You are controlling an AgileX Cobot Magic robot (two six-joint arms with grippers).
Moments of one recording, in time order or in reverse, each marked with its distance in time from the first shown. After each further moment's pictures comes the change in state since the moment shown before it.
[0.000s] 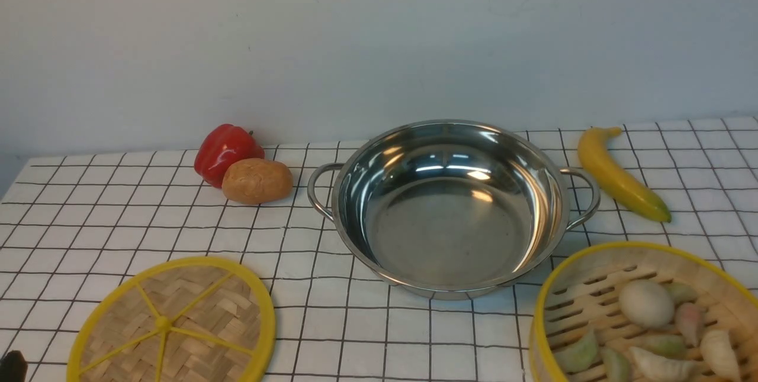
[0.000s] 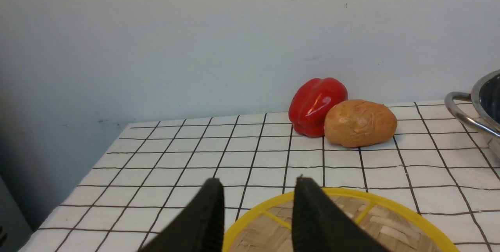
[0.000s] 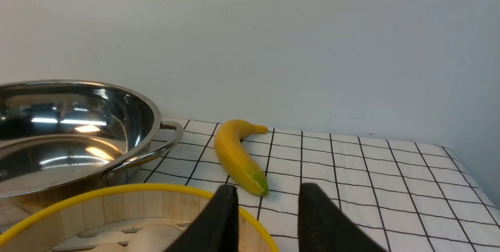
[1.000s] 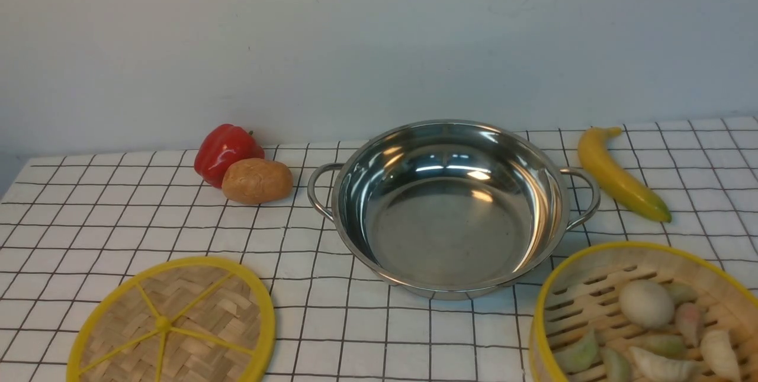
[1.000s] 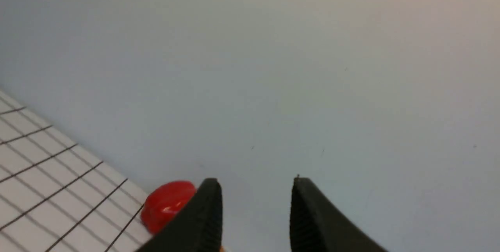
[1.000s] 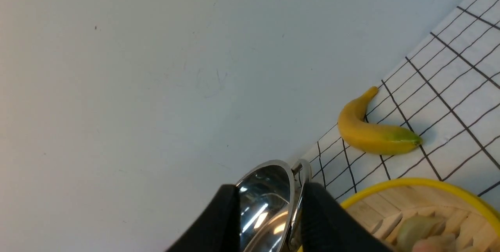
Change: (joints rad) right arm 0.000 0.000 0.000 0.638 -0.046 0.336; left arm 0.000 0.000 0.000 -0.440 -0.309 -0.348
